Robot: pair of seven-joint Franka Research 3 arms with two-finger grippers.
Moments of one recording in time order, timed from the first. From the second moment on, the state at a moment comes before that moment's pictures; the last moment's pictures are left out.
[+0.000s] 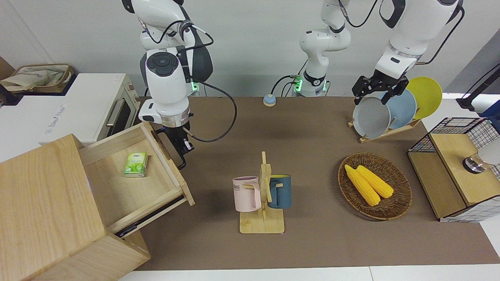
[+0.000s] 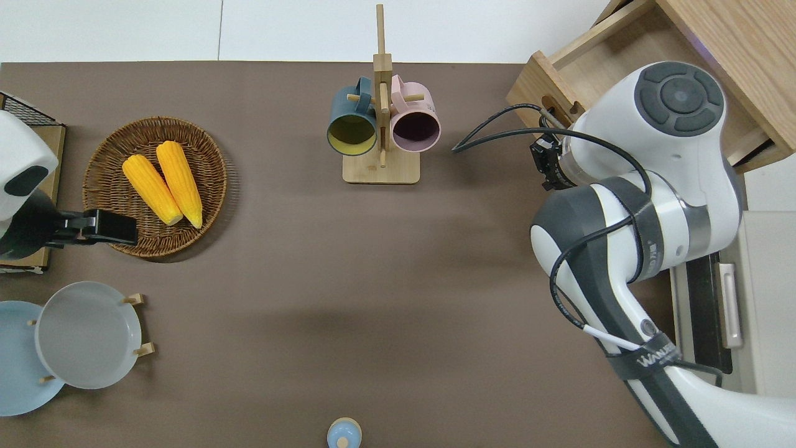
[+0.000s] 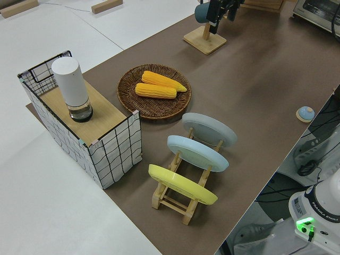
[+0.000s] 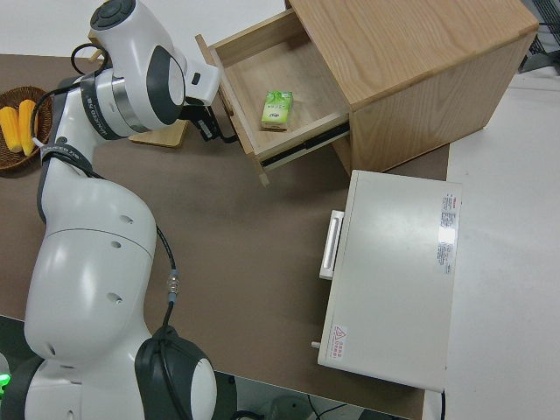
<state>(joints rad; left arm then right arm) 0.06 -0.02 -0.11 -1.60 -0.02 1.57 -0.04 0.19 0.30 0.05 -1.53 -0.10 1.86 1.17</state>
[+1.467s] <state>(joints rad) 0.06 -0.02 -0.11 -1.60 -0.02 1.57 -0.04 0.05 0.37 -0.01 -1.44 -0.11 1.98 0.99</state>
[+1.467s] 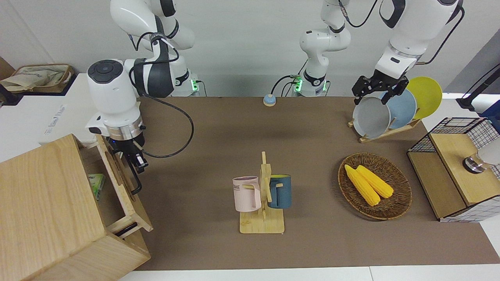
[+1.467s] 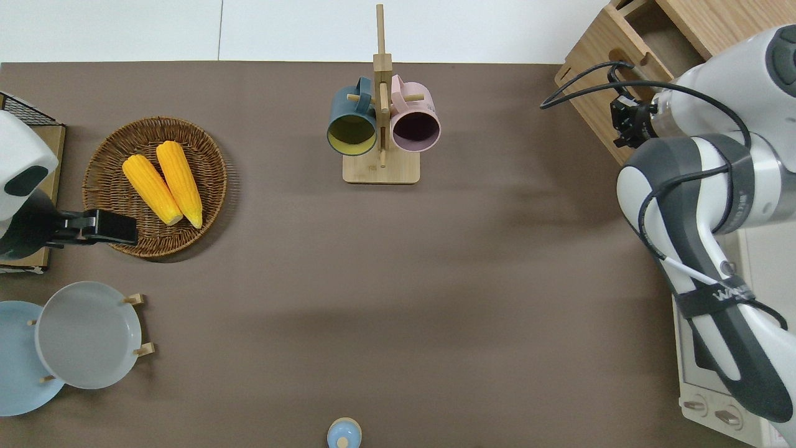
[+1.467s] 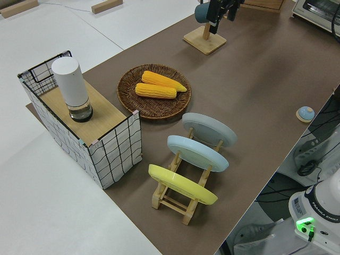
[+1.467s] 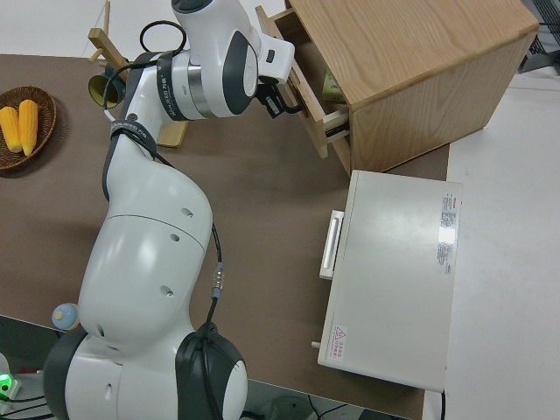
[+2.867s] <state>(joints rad) 0.06 -0.02 -0.11 -1.60 -0.02 1.57 -0.04 -0.06 0.45 0.04 -1.38 -0.11 2.04 0.91</state>
